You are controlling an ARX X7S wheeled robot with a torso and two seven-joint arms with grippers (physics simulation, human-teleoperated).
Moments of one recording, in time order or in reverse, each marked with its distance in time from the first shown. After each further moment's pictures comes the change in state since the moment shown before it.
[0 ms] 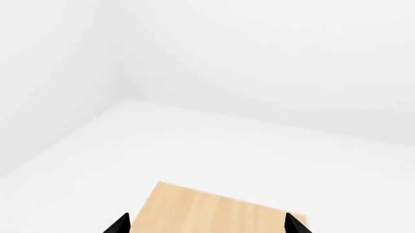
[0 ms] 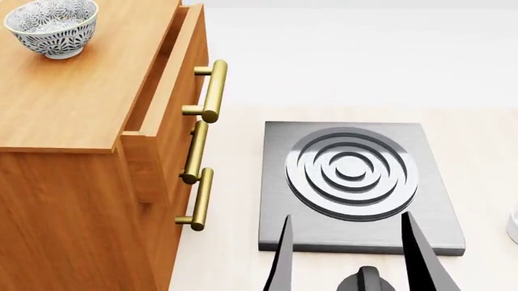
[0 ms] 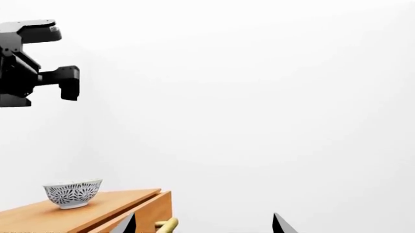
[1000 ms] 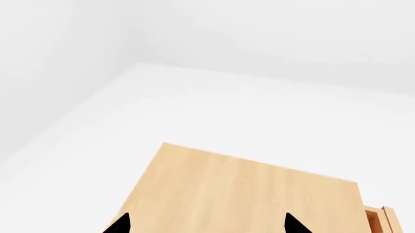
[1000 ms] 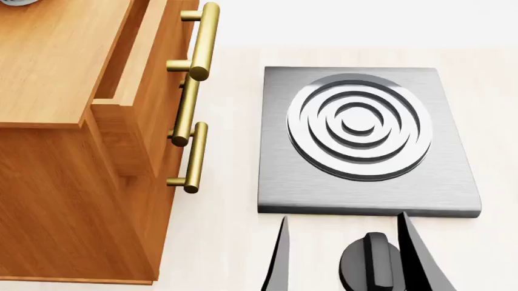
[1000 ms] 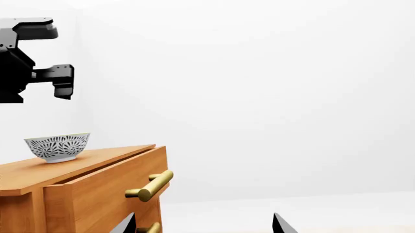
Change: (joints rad) left arm -0.024 -0.006 -0.066 -0.009 0.128 -0.036 0.020; right arm 0.007 0.018 -0.022 0.008 0.004 -0.013 0.017
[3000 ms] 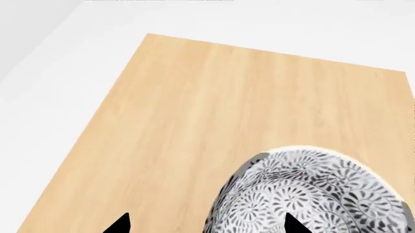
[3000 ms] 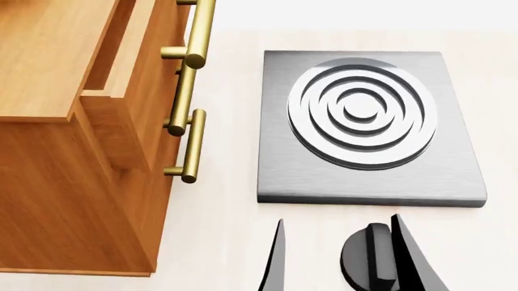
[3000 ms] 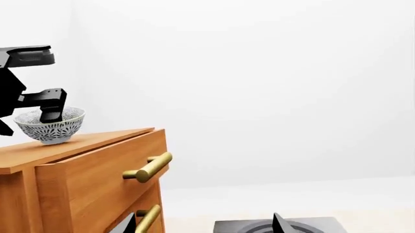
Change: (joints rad) left arm 0.036 -0.047 0.013 0.052 -0.056 -0.301 0.030; right arm 0.014 0.023 -0.034 0.029 0.008 -0.026 0.025
